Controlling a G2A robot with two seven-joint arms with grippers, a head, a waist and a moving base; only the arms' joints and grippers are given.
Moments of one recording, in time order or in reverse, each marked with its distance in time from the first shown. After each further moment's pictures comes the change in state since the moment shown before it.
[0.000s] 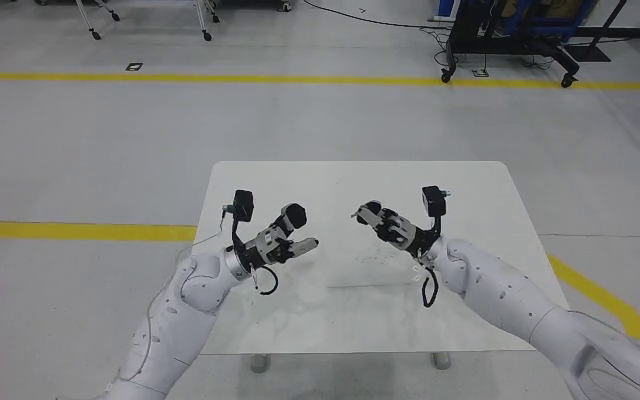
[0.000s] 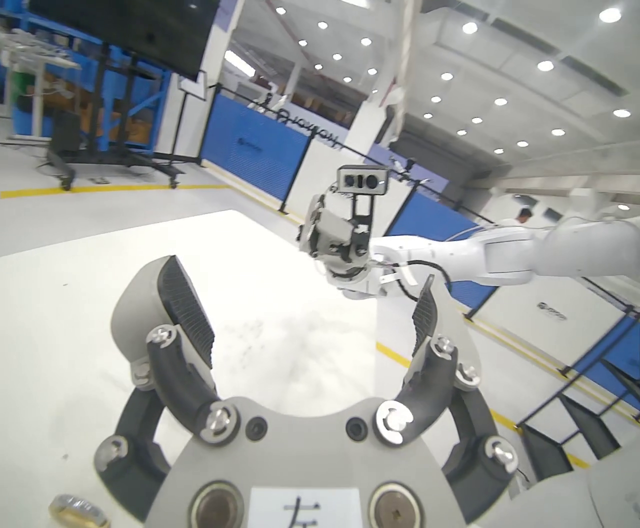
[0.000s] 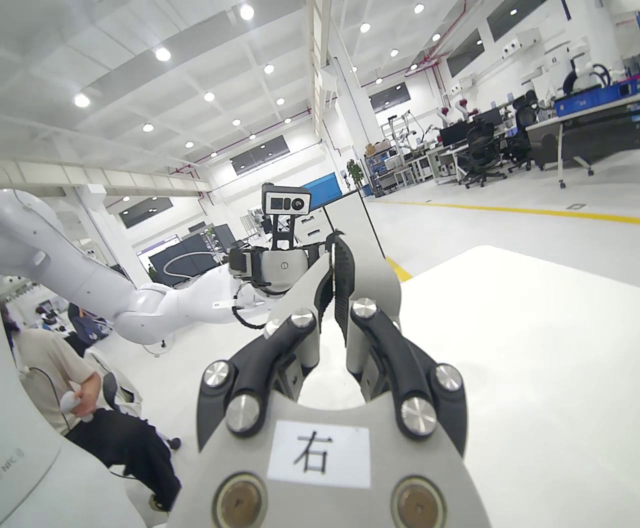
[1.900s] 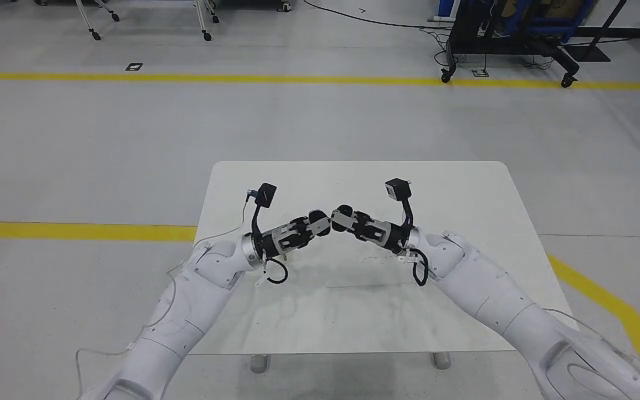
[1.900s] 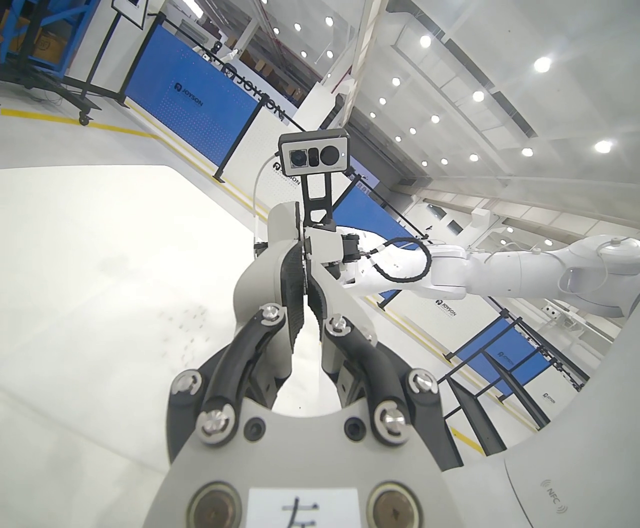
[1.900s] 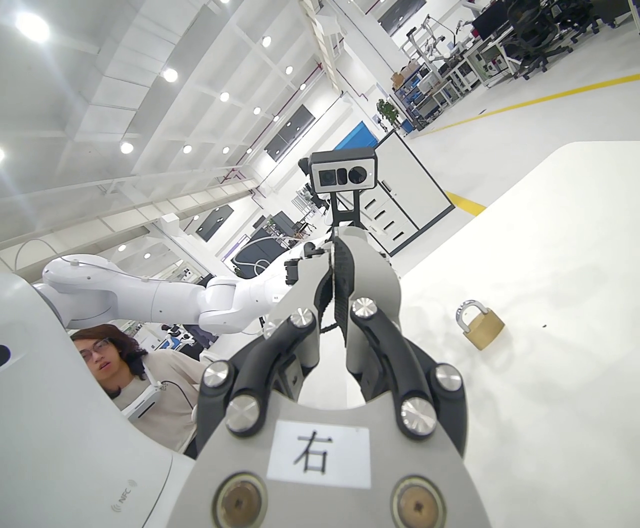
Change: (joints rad) left arm -0.198 -0.041 0.170 0.271 -0.417 -0.013 -0.321; right arm -0.036 -0.132 0.185 0.047 0.631 0.000 0.892
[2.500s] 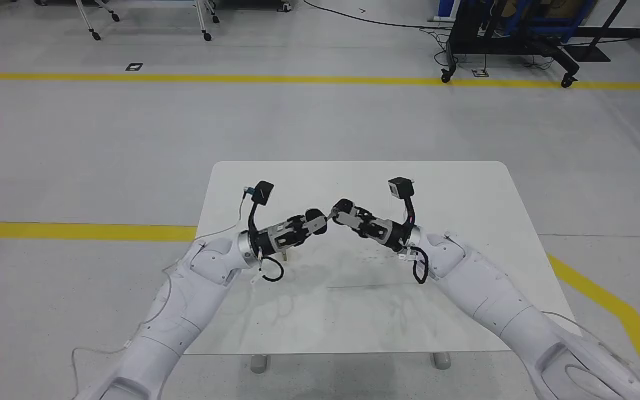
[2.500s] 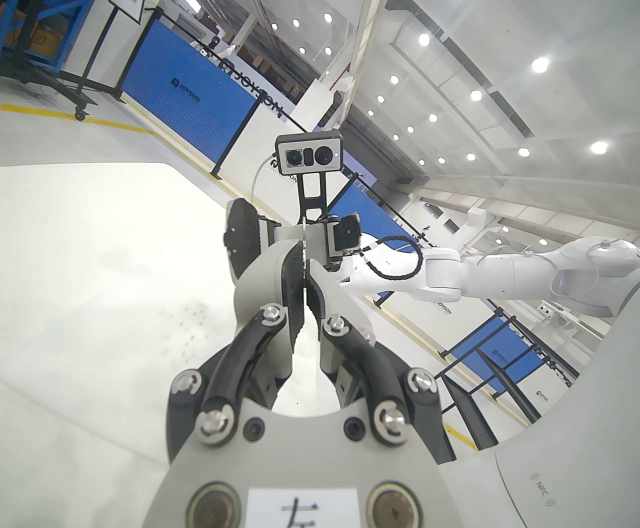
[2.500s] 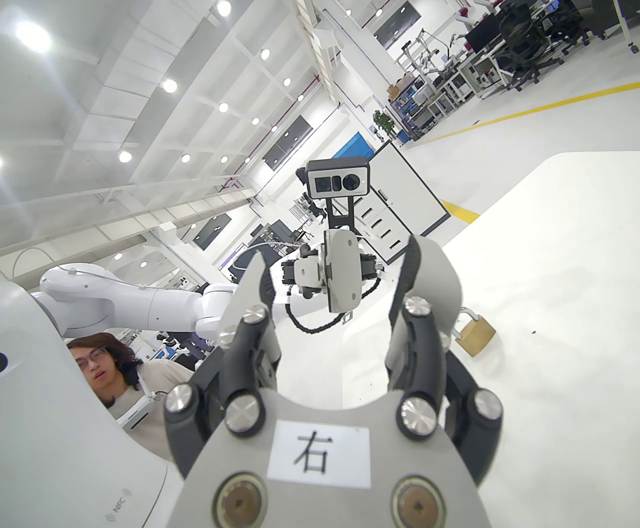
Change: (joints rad) left arm -0.009 0.012 -0.016 0.002 -0.062 0.000 -0.077; right arm -0.024 -0.020 0.056 0.016 -0.011 0.000 0.009
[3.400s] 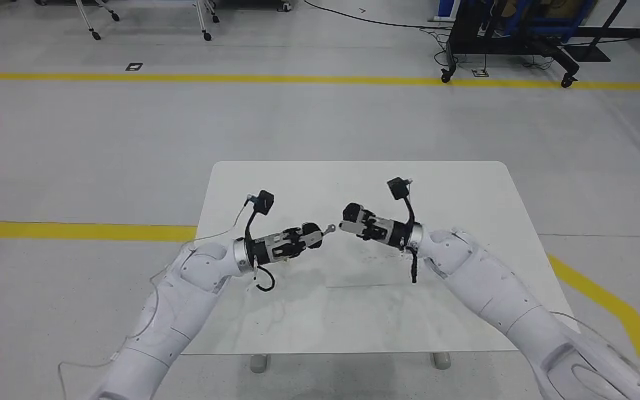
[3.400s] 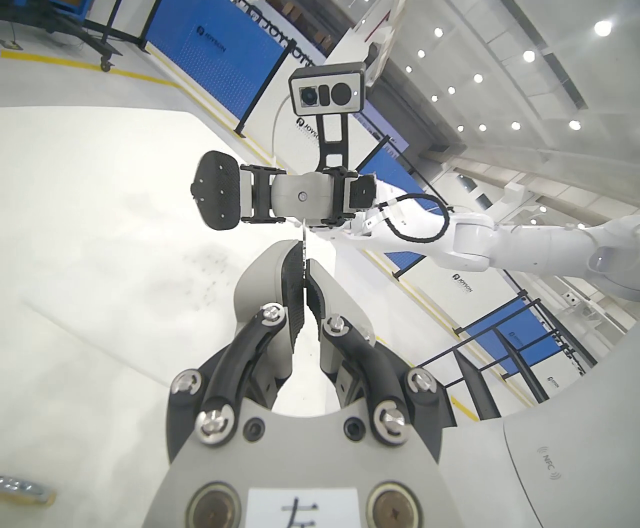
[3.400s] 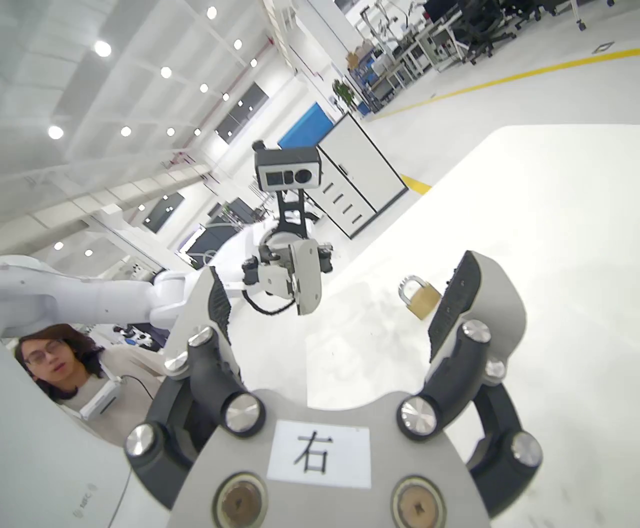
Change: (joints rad) left arm 0.070 0.047 -0.054 -0.111 0.087 0.131 -0.100; right arm -0.010 0.037 0.071 -0.003 -0.178 0.116 0.073
